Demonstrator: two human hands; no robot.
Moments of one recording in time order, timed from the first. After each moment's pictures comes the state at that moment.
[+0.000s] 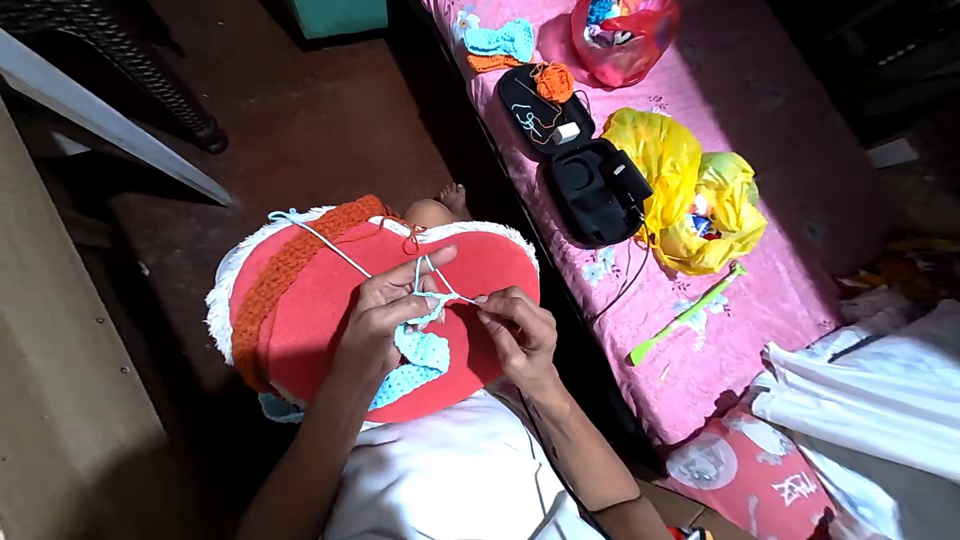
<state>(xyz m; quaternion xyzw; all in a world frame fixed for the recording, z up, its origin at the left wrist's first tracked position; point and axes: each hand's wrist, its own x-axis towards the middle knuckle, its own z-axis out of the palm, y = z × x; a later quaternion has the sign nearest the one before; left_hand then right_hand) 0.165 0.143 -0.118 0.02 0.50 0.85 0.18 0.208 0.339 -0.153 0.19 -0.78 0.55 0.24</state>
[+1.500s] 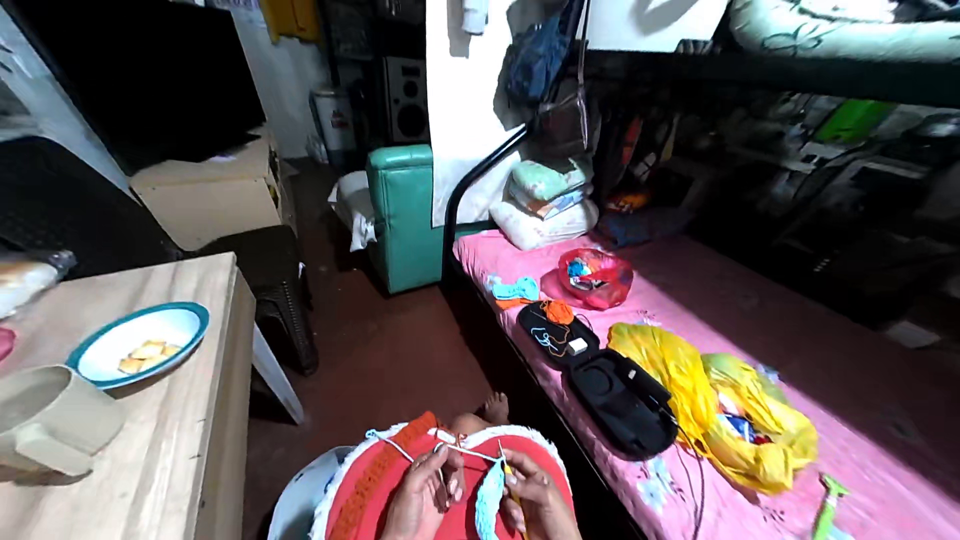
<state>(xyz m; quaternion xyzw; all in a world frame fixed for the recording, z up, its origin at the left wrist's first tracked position) 0.121 0.113 -0.122 0.02 0.38 0.91 0.19 0.157 0.315 -0.141 -0.07 -0.45 0.89 -0.10</state>
